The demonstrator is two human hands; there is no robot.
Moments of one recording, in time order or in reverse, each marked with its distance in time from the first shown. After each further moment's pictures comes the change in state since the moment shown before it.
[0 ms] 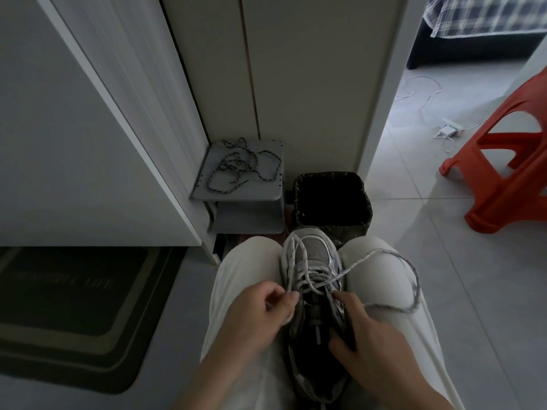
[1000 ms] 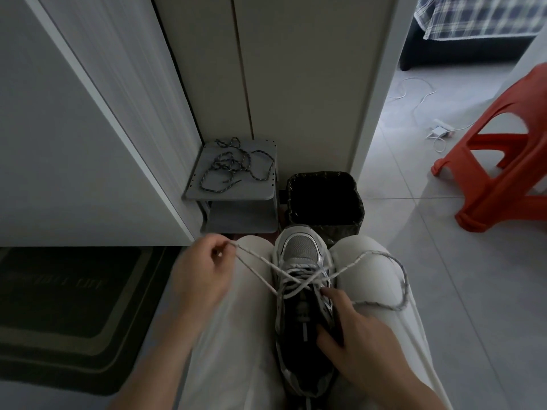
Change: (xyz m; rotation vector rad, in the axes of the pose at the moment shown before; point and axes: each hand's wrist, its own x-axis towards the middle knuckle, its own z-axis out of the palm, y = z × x) left_hand 0.028 0.009 -0.044 0.254 0.465 0.126; right_hand 0.002 -0.003 -0.004 -0.007 -0.004 -0.022
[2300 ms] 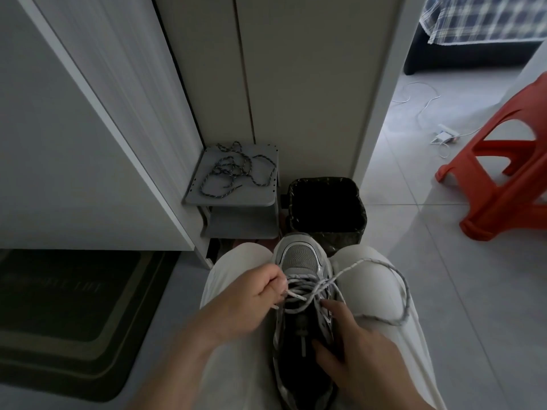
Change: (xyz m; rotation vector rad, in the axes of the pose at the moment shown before) left_hand -0.007 0.026 0.016 -0.328 -0.712 0.105; right_hand 0.003 0.003 0.001 -0.038 -0.010 0.031
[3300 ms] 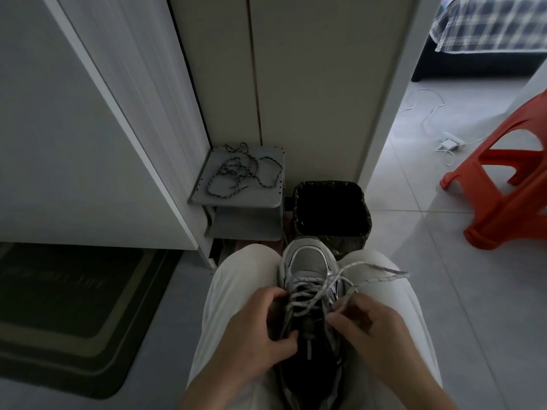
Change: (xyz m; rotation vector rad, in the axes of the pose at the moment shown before) left_hand -0.027 -0.041 0.038 0.075 0.203 -0.093; right_hand 0.023 0.004 -0.017 0.494 0.092 0.026
